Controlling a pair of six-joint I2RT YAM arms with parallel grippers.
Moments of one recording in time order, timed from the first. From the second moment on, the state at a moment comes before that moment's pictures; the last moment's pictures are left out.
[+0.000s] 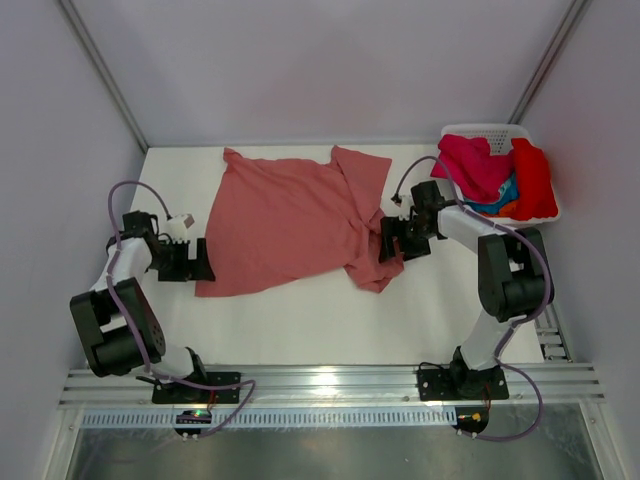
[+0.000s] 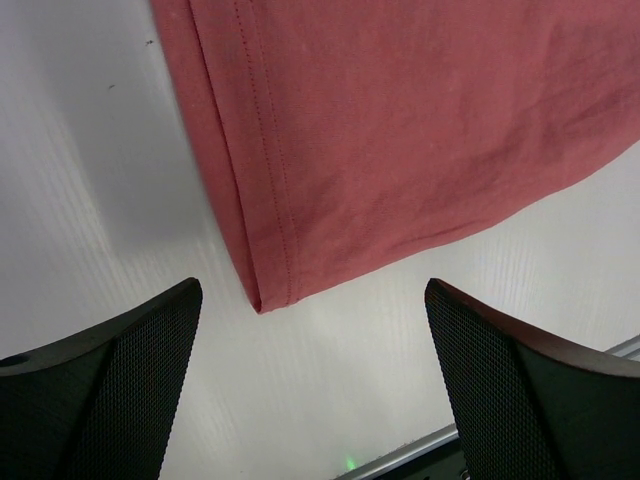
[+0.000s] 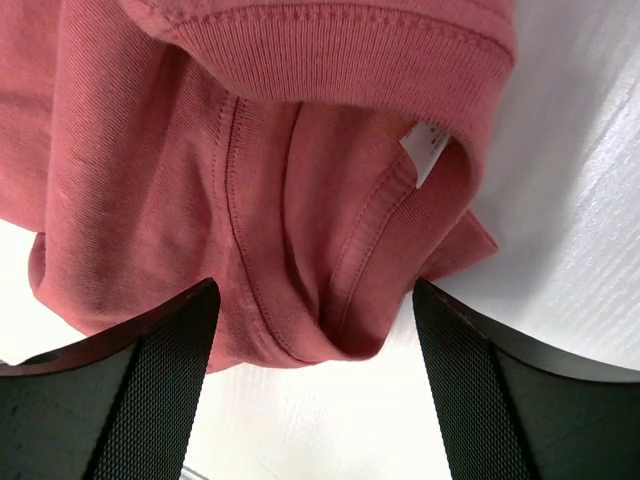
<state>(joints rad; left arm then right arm) 0.35 1.46 0.89 -0.74 0.49 0.37 0.19 1.75 1.09 -0.55 -0.34 0.06</state>
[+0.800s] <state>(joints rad) 0.36 1.56 0.92 -0.76 0.52 0.37 0.19 1.82 1.13 -0.57 -0.46 0.05</state>
